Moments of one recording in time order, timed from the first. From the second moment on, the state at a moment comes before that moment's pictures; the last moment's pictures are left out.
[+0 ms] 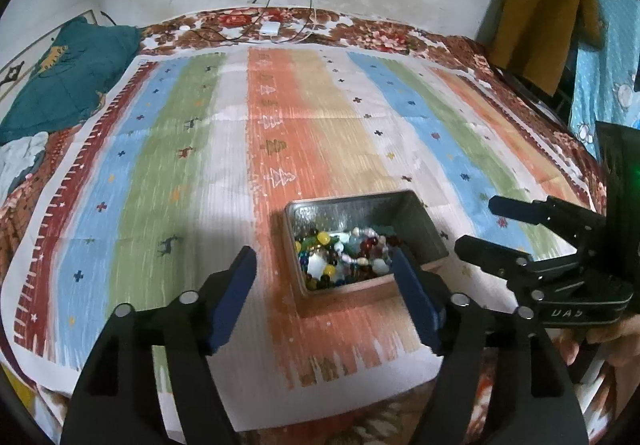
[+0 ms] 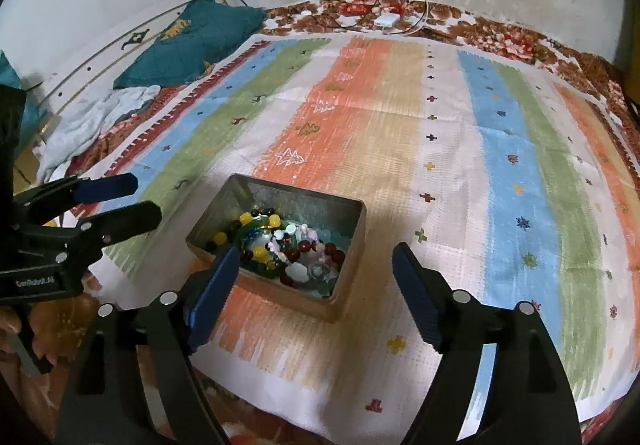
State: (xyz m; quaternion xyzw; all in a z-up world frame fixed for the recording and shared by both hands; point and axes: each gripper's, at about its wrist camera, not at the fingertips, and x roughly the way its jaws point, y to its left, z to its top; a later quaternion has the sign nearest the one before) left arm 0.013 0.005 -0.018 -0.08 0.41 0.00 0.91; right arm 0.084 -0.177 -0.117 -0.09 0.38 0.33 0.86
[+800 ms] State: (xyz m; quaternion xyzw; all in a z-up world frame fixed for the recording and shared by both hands) left arm -0.041 -0.013 -0.013 -0.03 0.35 0.04 0.94; right arm 0.036 -0.206 -0.108 -0.07 0.32 0.35 0.88
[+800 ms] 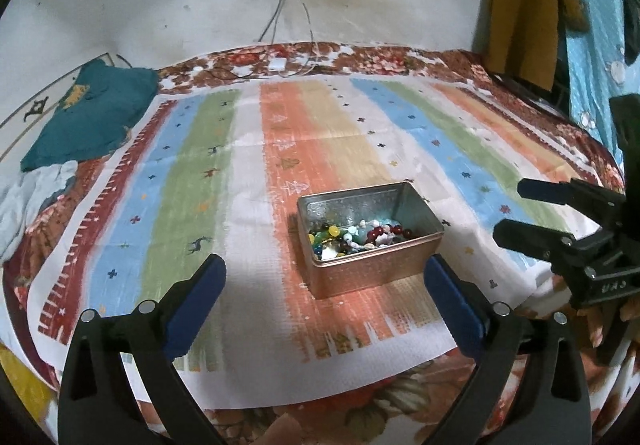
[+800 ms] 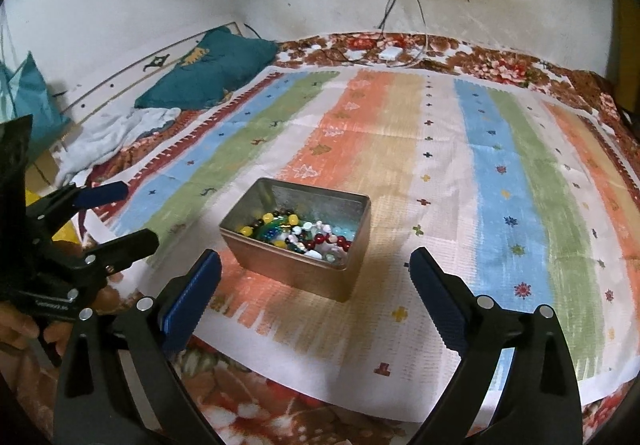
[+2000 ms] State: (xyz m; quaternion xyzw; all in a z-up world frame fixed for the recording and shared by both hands) left arm -0.051 -0.019 -0.016 -0.03 0.33 0.04 0.94; right arm 0.031 -0.202 -0.115 -0.08 0.33 0.35 0.88
